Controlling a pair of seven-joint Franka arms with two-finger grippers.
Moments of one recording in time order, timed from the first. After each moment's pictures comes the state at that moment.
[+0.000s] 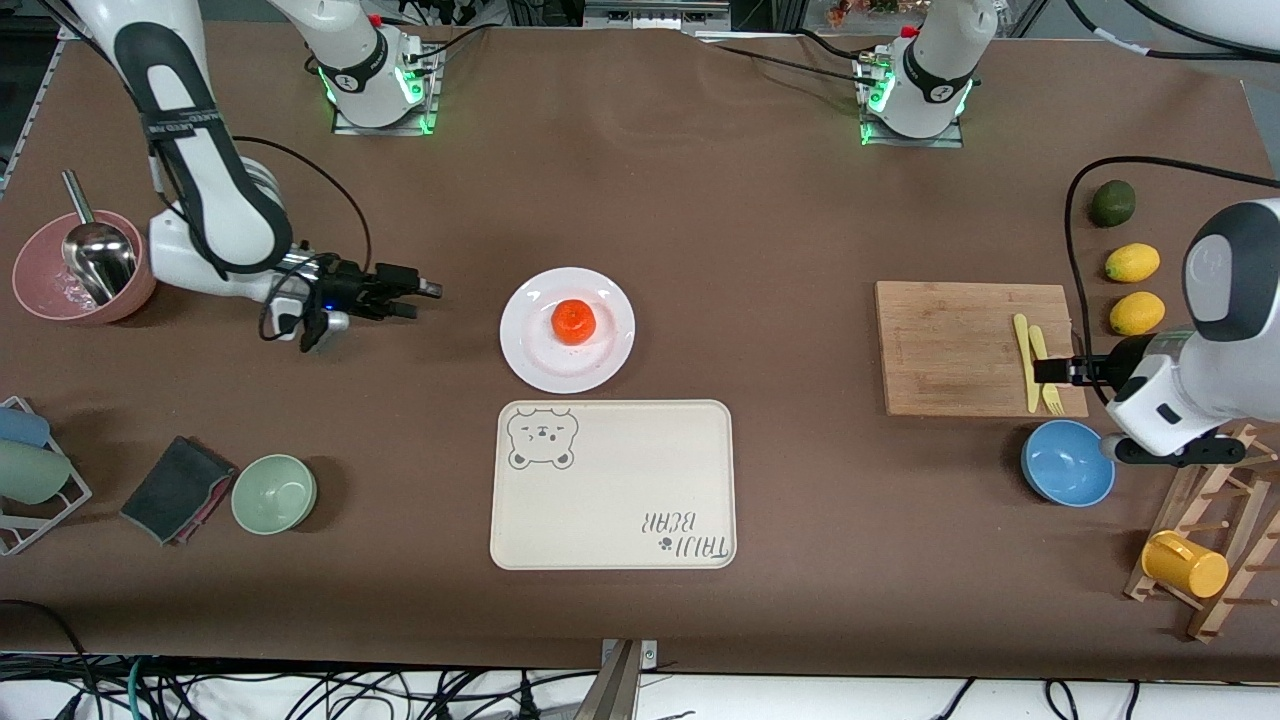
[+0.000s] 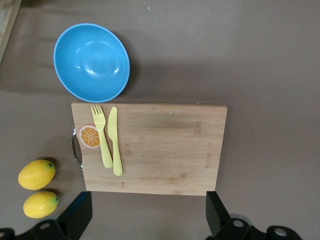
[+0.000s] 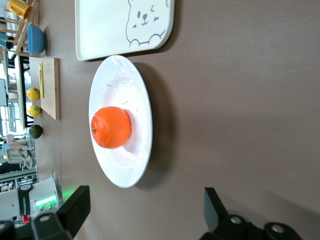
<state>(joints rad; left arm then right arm) -0.13 0.53 0.22 -1.23 -0.06 1.45 0.05 -0.02 0.28 0.12 -2.33 1.15 2.20 -0.92</state>
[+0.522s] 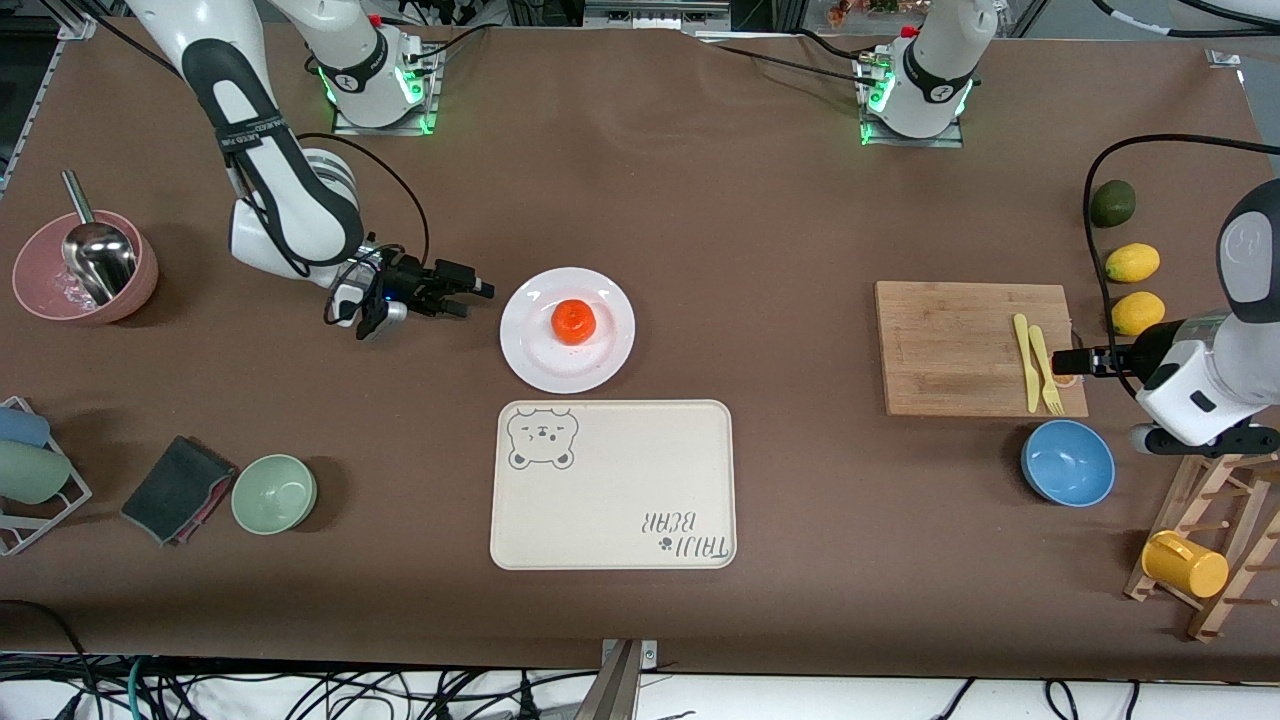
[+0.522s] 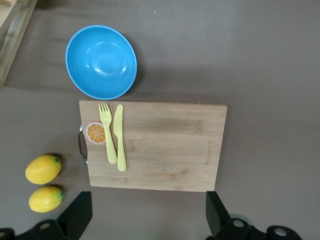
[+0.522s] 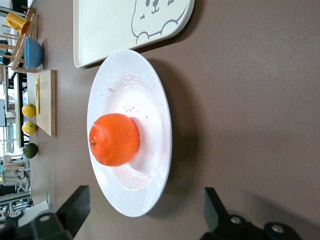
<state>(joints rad) -0.12 0.50 0.22 -1.22 -0.06 1.44 0.05 -0.01 0.32 0.29 -2.37 1.40 2.41 -1.02</state>
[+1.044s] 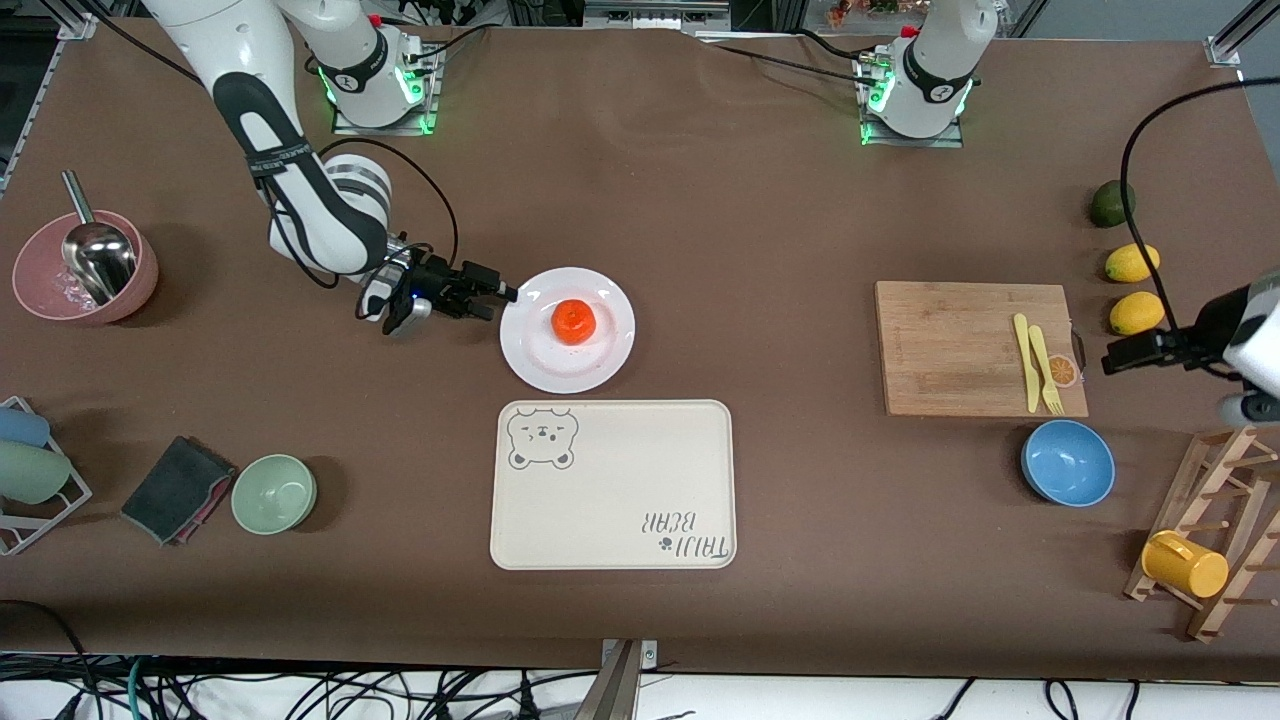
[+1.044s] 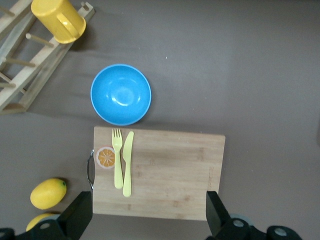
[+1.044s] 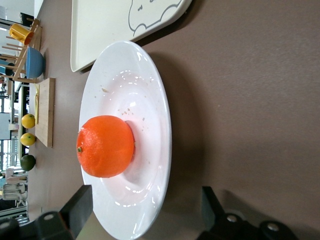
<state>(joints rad) -0.06 0.24 0.19 -1.52 -0.06 1.70 0.05 0.06 0.40 0.30 -2.36 1.63 2.48 -1.20</state>
